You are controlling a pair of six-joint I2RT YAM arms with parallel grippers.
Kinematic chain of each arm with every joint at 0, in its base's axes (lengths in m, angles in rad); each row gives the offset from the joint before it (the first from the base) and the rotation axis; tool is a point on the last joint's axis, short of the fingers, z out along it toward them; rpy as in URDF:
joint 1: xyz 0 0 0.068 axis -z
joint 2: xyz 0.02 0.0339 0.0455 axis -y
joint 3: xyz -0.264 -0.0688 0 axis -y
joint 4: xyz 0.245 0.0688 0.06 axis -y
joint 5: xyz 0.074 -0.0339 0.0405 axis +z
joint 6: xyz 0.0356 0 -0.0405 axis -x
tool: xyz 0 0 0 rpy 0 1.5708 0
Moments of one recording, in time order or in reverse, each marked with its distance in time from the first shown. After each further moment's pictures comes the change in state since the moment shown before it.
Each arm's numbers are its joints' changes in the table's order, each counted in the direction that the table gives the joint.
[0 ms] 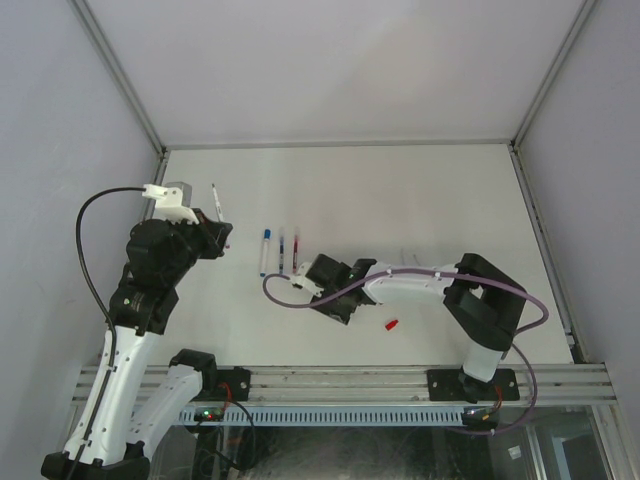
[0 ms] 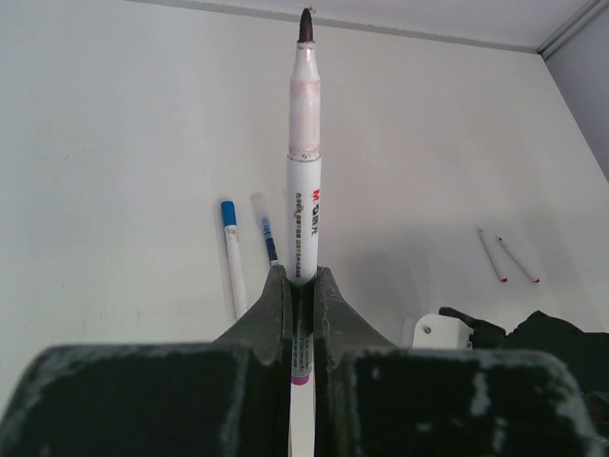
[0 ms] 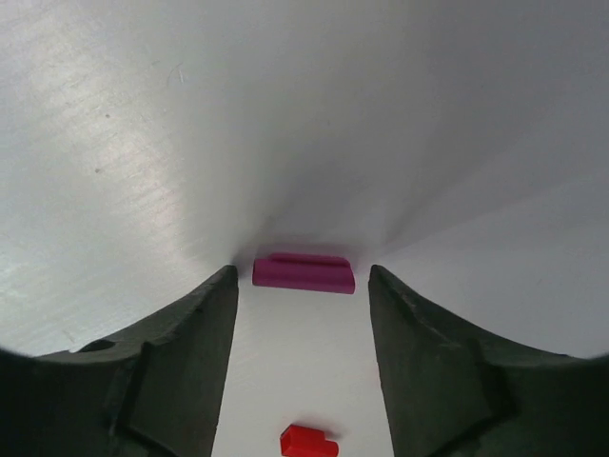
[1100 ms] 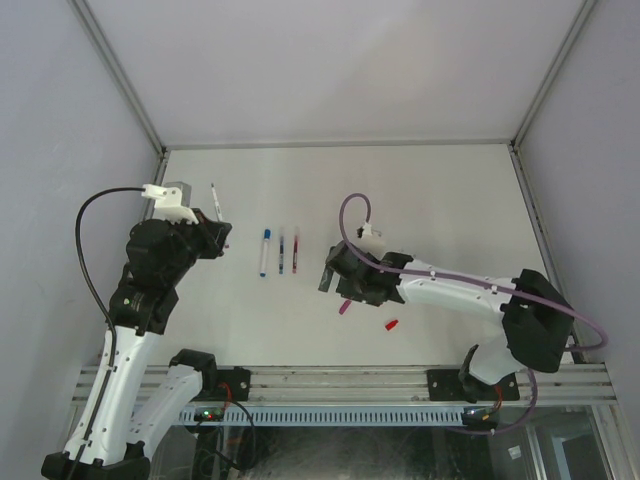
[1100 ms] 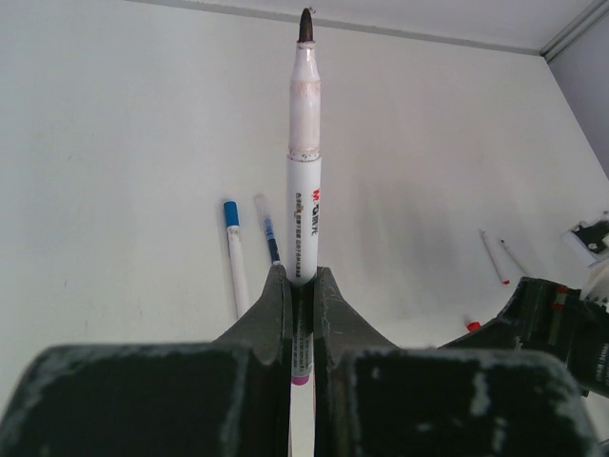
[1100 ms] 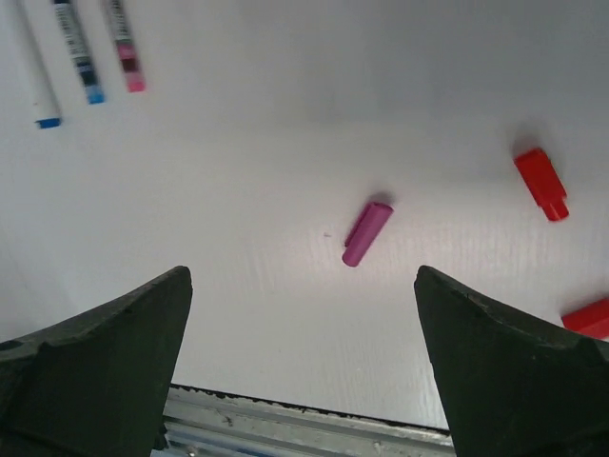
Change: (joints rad) left arm -0.003 0.000 0.000 0.000 0.005 0.000; right arm 0.050 0.270 -0.056 -0.028 -0.204 -1.261
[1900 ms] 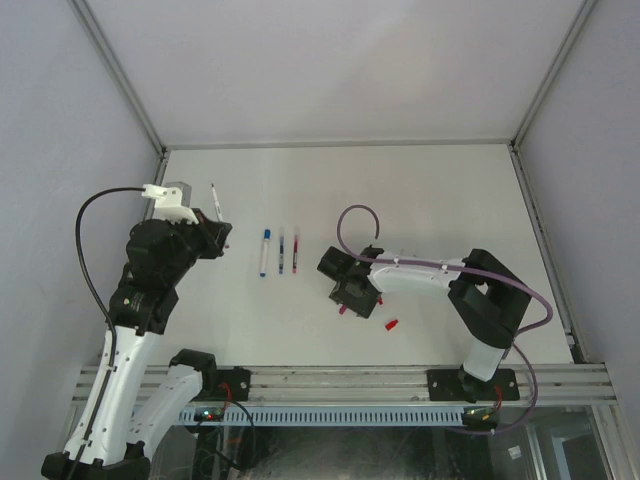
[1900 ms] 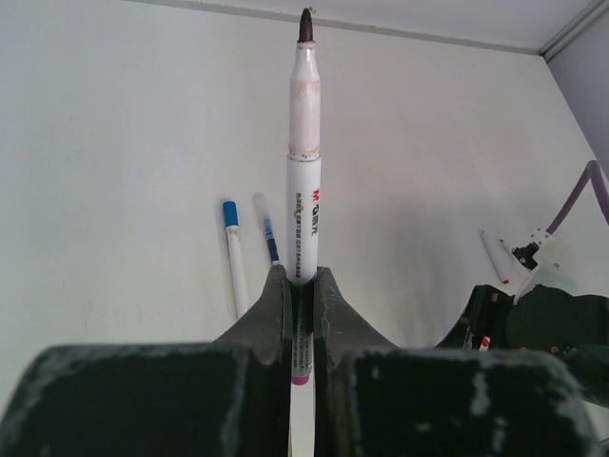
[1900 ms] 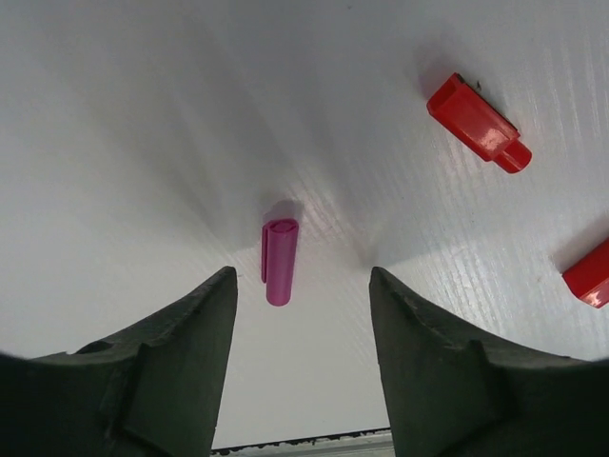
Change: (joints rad) left arm 0.000 0.000 0.000 0.000 -0.003 0.000; right arm 0.039 -0.254 0.079 -0.215 0.084 -0.375
